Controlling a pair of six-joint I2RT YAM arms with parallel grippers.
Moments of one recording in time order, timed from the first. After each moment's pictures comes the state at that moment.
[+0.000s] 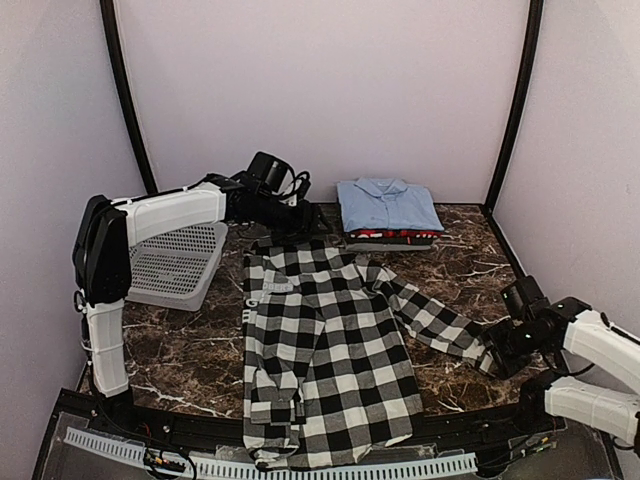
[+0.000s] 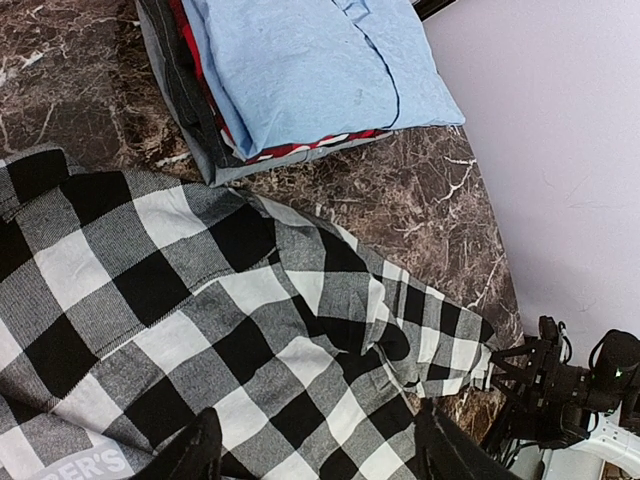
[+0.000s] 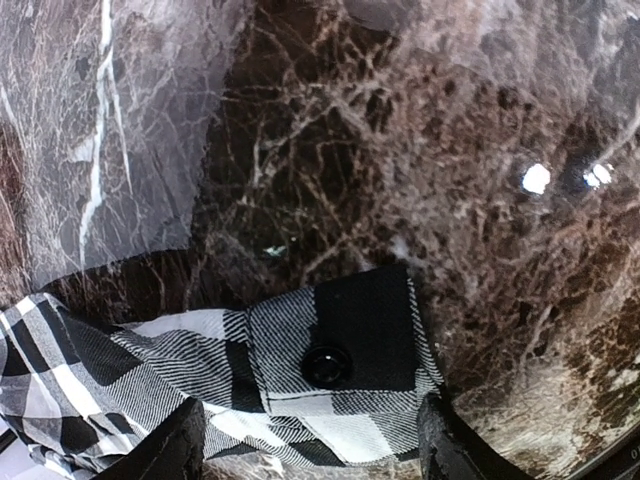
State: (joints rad) left arm -0.64 2.02 1.73 -0.46 0.38 -0.56; right arm 0.29 0.79 0.37 -0.84 0.02 1.47
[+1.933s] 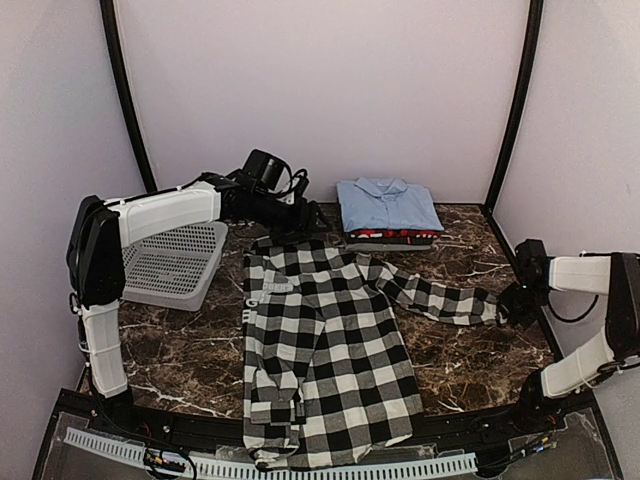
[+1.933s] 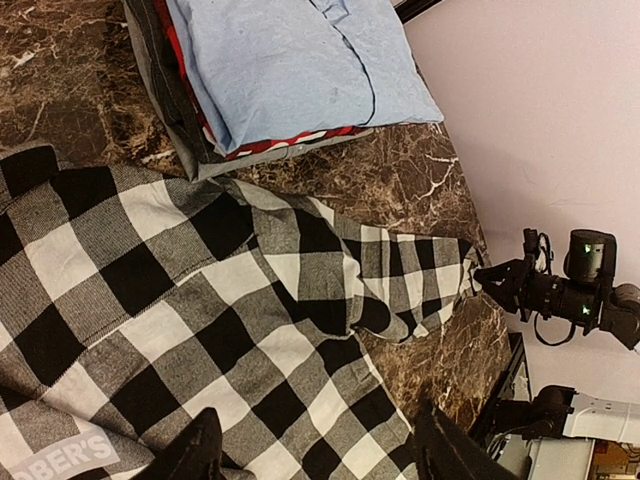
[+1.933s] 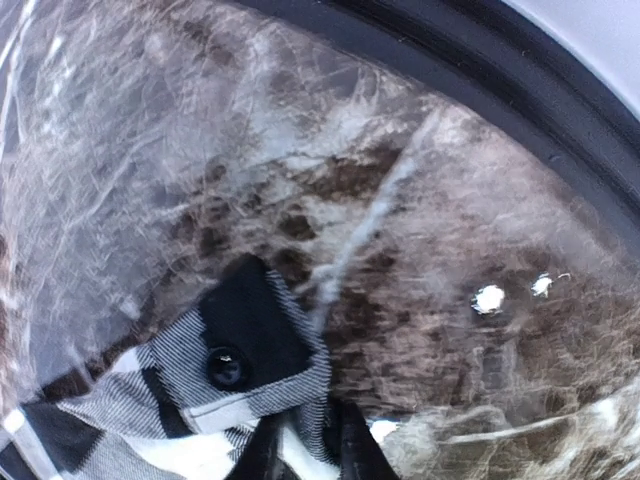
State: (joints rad) left arm -0.64 1.98 1.70 -0.45 0.41 -0.58; right arm -0.10 1.37 0.63 -0.53 0.11 0.90
